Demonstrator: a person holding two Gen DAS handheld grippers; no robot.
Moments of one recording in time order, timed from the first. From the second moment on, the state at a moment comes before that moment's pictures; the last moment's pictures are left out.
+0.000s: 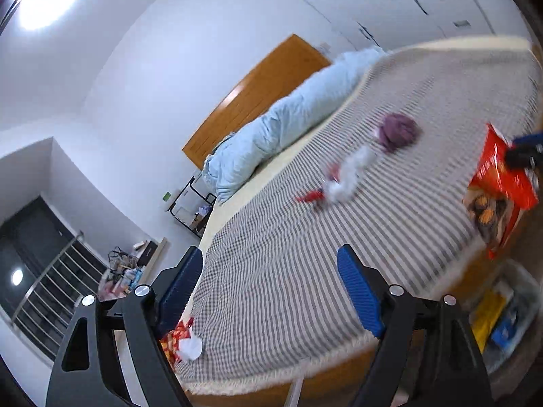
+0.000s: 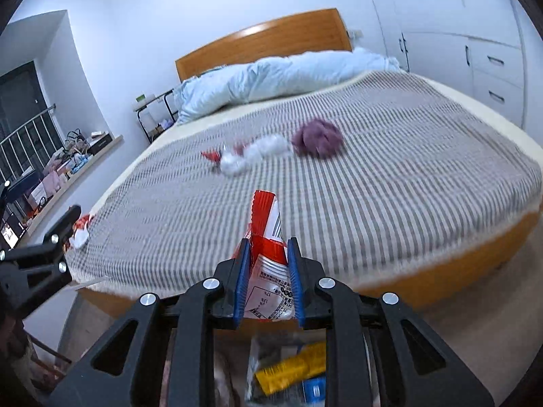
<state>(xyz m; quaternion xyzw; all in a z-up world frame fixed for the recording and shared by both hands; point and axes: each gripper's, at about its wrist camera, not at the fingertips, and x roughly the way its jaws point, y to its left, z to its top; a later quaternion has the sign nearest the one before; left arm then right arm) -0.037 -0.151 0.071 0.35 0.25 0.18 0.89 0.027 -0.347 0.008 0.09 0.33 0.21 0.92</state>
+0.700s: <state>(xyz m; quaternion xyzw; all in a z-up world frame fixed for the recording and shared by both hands) 0.014 -0.113 0.041 0.27 0.26 0.14 0.92 0.017 -0.336 -0.170 -0.01 0.54 0.15 0.83</state>
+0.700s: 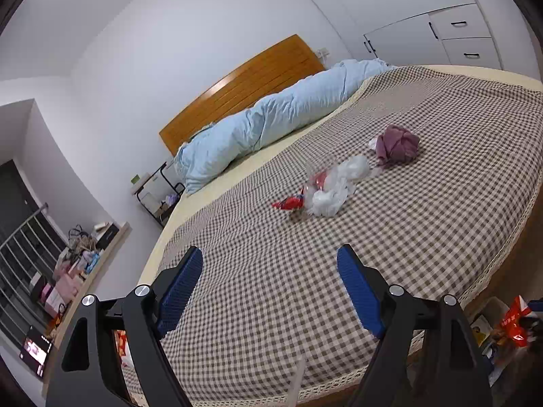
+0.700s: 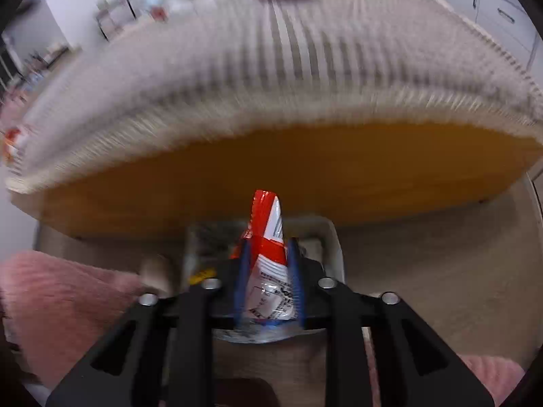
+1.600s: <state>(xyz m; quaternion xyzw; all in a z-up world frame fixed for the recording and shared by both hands) 0.145 -0.122 0.043 0.30 0.20 0.18 0.92 0.148 -0.334 -0.024 0.04 0.33 0.12 0.93</state>
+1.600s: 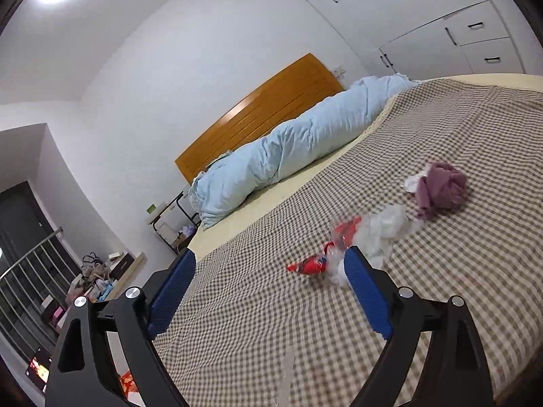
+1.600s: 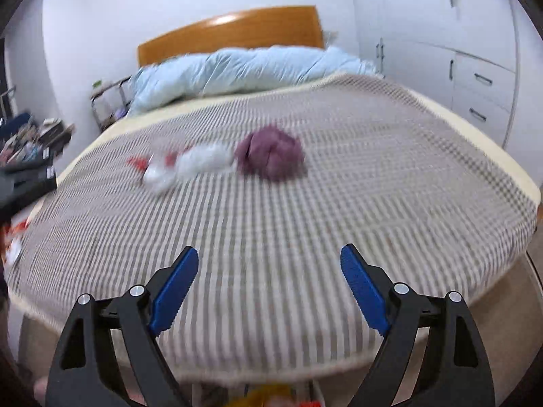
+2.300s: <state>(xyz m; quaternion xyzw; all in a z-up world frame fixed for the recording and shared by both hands) 0.248 -0.116 -0.006 0.09 0.23 0.08 0.97 0.269 -0.337 -0.027 0.07 0.29 0.09 0.95</state>
